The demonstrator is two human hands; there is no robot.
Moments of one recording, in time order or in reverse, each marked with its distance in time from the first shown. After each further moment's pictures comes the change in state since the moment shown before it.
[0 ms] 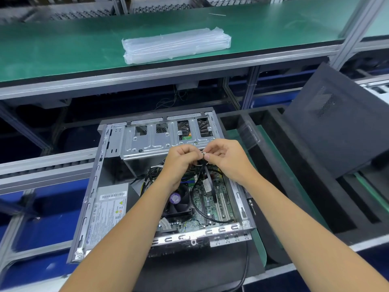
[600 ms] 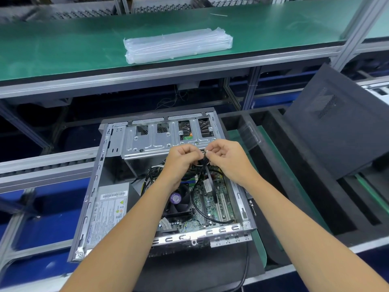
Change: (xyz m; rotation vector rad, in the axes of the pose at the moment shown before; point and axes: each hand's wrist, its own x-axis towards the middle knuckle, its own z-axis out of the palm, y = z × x) left_hand 0.002 -0.001 -0.001 0.030 0.022 -0.006; right_hand -0.001 0.000 0.001 -0.039 0.028 0.014
